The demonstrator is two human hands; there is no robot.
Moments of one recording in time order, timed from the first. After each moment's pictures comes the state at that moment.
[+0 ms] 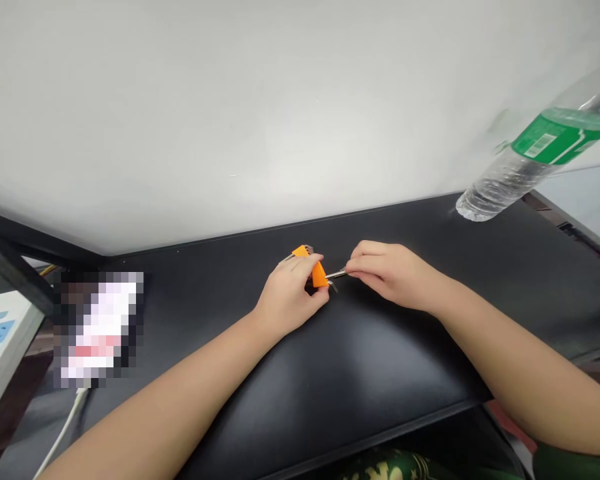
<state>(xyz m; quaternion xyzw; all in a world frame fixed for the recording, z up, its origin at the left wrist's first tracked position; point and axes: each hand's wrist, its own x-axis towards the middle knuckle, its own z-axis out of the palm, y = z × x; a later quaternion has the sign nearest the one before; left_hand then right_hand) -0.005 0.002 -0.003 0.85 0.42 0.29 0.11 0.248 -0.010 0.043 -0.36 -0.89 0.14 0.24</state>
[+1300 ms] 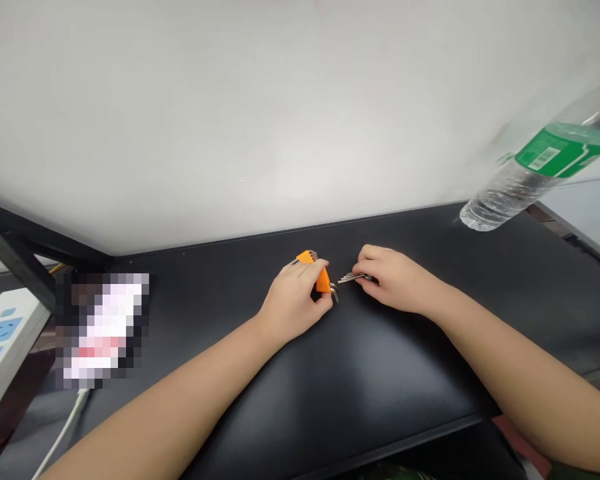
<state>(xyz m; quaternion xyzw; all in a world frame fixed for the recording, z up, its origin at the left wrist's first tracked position) -0.005 0.002 -0.001 0.86 0.41 0.27 0.08 0.245 -0.002 0.029 -0.43 -0.88 0.12 0.15</state>
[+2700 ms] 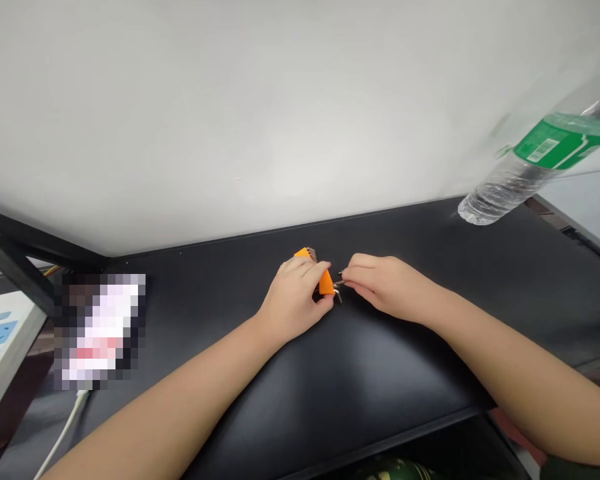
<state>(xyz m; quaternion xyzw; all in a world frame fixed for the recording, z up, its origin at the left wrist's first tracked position) -0.005 0.003 0.000 0.89 0.39 0.24 0.09 0.235 -0.017 0.036 -0.40 -0.90 0.11 0.14</state>
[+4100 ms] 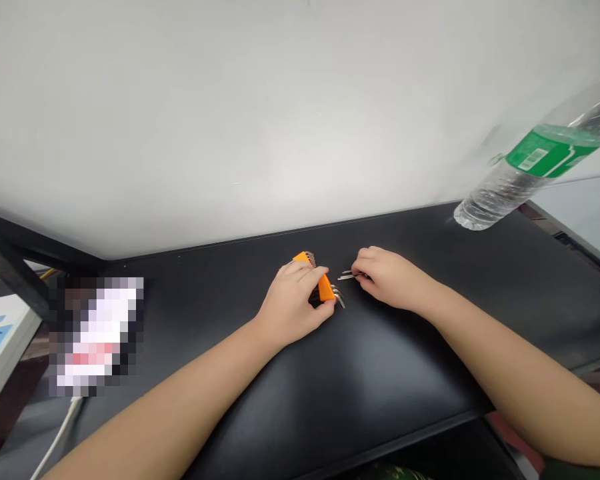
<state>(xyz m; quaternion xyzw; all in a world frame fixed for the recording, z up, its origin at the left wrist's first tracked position) -0.004 0.001 0.001 0.88 0.37 0.29 0.10 0.248 0.002 0.026 -0.47 -0.88 0.09 0.07</state>
